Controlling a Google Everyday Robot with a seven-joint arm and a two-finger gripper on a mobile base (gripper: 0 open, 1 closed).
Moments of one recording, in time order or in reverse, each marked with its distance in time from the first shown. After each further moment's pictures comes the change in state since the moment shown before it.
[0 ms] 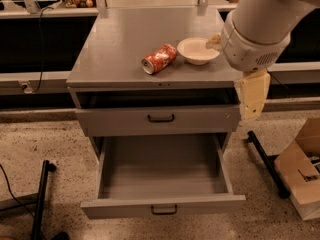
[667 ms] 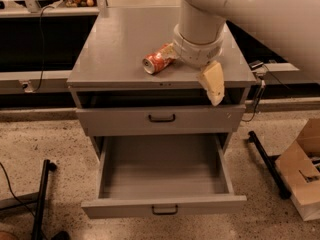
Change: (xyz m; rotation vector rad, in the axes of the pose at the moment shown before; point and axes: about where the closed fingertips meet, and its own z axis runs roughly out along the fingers) arm -0.046 -0.065 0.074 -0.066 -0.020 -0.392
